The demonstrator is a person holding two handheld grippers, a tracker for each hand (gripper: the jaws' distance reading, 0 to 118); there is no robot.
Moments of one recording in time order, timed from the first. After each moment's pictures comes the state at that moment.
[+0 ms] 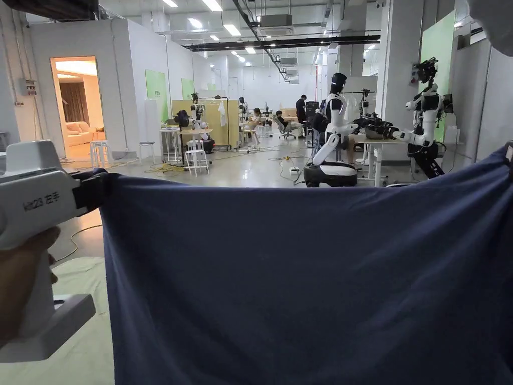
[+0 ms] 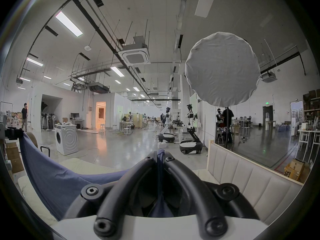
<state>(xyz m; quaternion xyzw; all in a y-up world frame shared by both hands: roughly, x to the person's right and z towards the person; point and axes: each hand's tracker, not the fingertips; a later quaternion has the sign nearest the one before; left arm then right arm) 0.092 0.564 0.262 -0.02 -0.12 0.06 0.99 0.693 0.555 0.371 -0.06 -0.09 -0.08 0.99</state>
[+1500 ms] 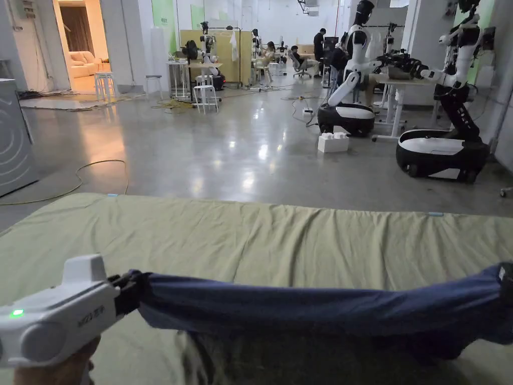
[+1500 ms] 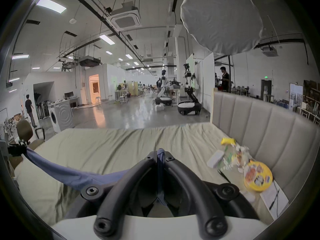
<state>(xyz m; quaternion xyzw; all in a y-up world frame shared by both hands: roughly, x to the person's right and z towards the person) 0.102 0.302 0.201 -0.17 -0.11 0.06 0.98 0.687 0.332 0.317 -0.13 -0.12 -0.02 0.98</state>
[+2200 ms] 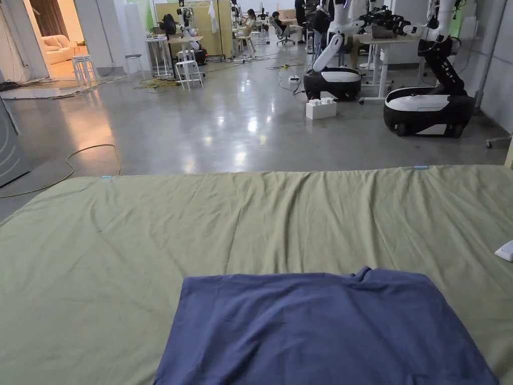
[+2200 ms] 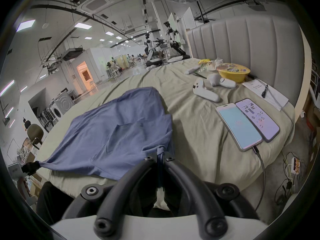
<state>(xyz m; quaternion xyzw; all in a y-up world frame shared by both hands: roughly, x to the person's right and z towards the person) 0.055 0.143 0.405 -0.28 -0.11 0.09 0.95 0.668 0.155 0.546 -0.28 -0.12 -0.16 0.94</state>
